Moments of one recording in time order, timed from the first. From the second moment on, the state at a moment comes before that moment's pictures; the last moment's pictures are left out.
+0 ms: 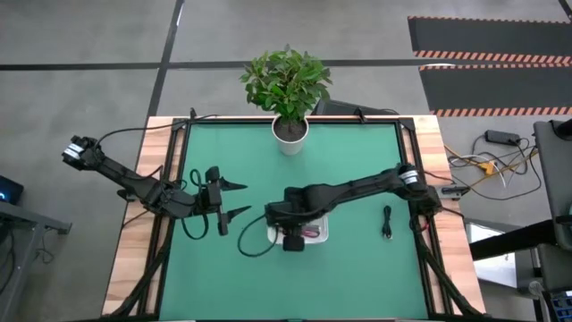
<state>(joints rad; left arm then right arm) -0.46 0.90 0.63 0.02 -0.70 -0.08 0.19 2.14 1.95 -1.04 0.03 0.20</state>
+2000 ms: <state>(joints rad) -0.46 0.90 0.63 0.02 -0.71 0.02 0.24 1.30 0.52 -0.84 -0.21 1.48</state>
